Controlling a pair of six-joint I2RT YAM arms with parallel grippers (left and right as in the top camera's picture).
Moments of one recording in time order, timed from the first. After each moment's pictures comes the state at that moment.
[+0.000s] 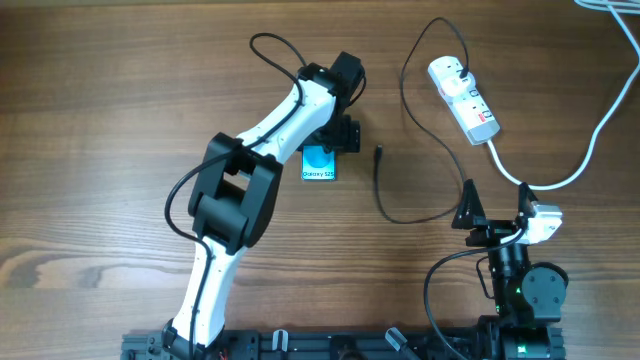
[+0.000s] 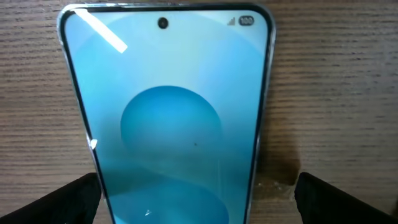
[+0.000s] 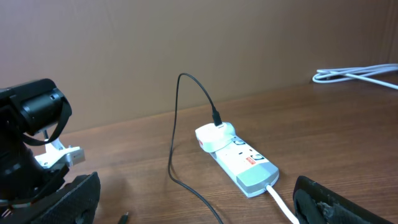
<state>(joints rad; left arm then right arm) -0.54 2.33 1.87 -1.07 -0.03 -0.48 -0.02 0.02 0.01 0.00 -0.03 0.22</state>
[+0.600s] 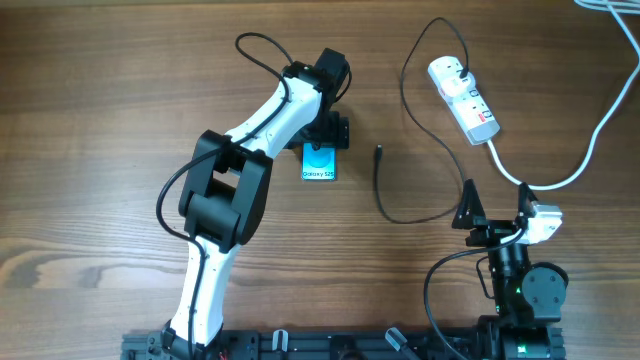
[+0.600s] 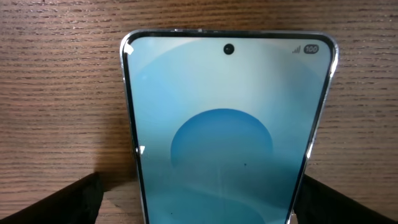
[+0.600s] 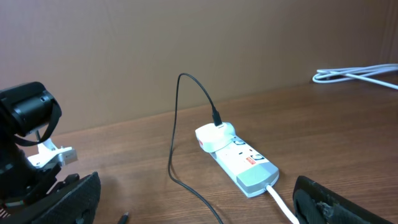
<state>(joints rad) -0.49 2.32 1.82 -1.03 -0.01 -0.45 -0.02 0.02 0.01 0.00 -0.03 0.22</state>
